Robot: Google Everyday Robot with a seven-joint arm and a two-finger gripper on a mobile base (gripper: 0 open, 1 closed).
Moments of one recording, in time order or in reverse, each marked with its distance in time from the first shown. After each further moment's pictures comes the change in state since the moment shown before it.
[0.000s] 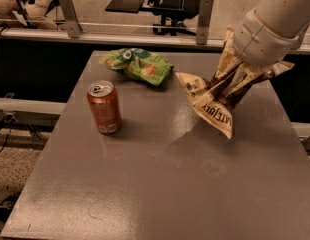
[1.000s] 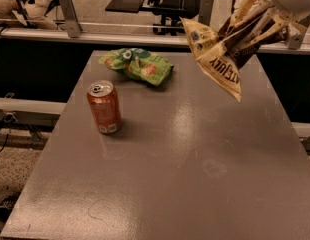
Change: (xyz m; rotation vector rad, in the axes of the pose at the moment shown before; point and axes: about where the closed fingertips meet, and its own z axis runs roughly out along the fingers) arm -0.017 -0.032 -0.099 0.173 -0.106 -0.067
